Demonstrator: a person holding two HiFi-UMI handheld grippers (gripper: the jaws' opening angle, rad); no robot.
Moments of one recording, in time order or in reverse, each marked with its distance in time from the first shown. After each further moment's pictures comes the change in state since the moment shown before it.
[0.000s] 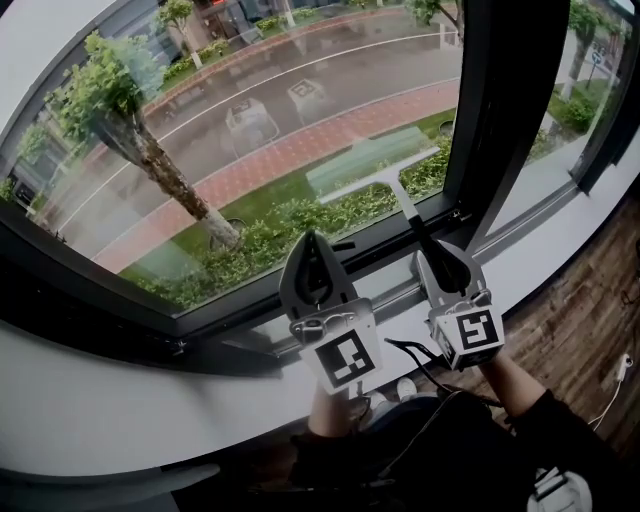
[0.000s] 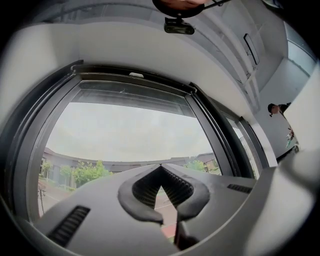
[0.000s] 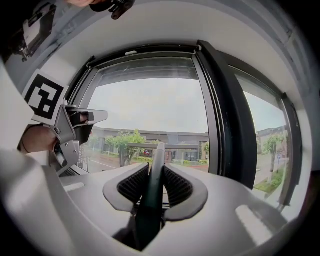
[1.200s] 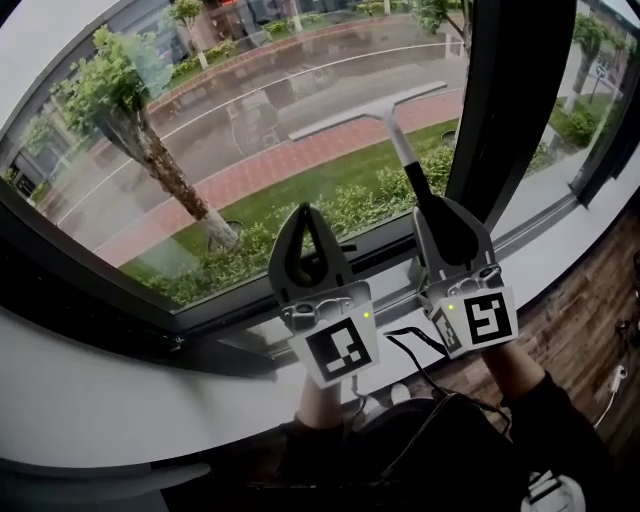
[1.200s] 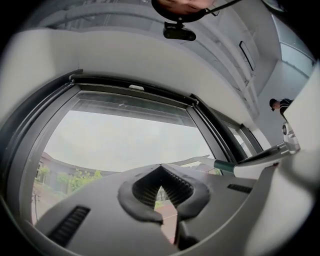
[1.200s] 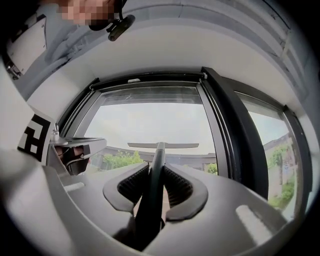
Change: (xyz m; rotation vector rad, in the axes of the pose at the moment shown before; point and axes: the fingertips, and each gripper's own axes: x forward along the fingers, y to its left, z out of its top) left arm 0.017 0.009 0.052 0.010 -0.129 -0.002; right arm 0.014 0.009 0.124 -0.046 -0.279 0.017
